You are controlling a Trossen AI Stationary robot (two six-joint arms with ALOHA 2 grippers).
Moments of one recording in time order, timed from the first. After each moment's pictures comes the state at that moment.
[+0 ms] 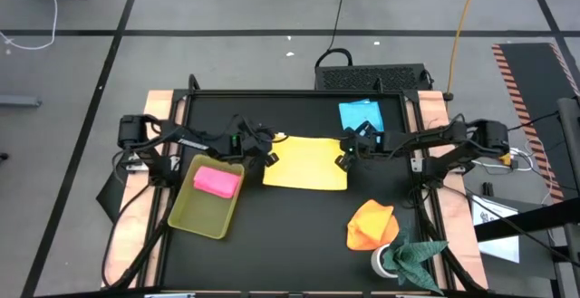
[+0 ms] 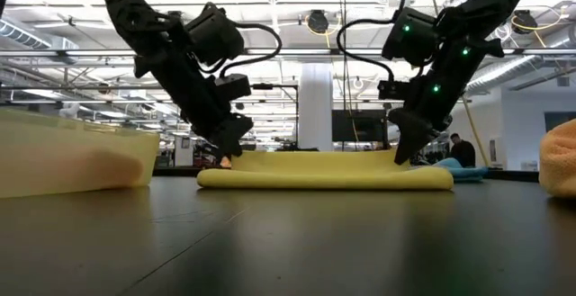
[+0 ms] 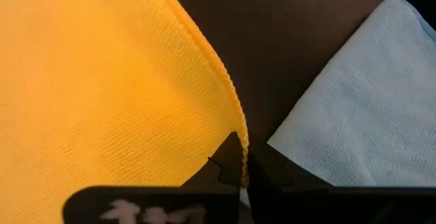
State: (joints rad) left arm 0.16 1.69 0.76 0.10 -0.57 -0.14; right arm -0.21 1.41 0.60 -0.25 0.40 0.34
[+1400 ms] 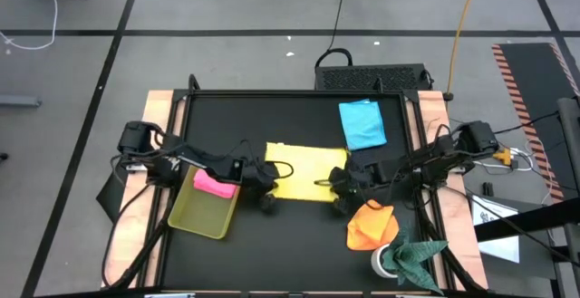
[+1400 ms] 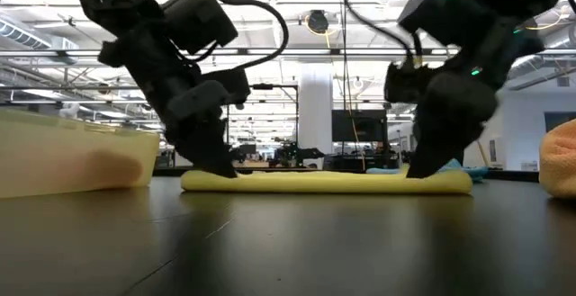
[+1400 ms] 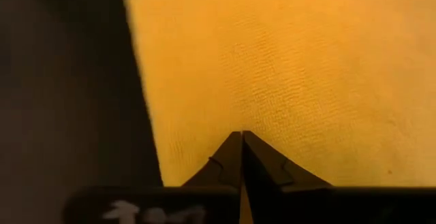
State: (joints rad) left arm -0.10 1.73 0.77 -0.01 -0.08 -0.42; right arm 0.20 1.54 0.60 -0.08 0.12 0.55
